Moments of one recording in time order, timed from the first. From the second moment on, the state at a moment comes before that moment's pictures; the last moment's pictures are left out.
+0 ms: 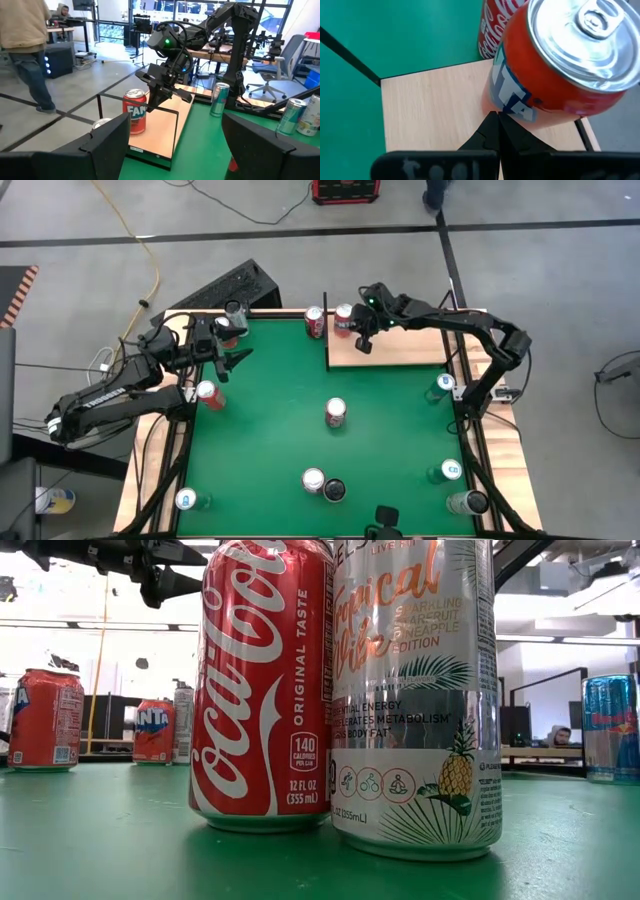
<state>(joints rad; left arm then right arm) 0.52 0.50 0.53 0.04 0.15 -0.07 -0.66 1.67 1.14 -0.28 -0.18 -0.38</state>
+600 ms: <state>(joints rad) 0.52 0.50 0.53 0.04 0.15 -0.08 -0.67 1.67 1.14 -0.20 -0.15 -0.39</state>
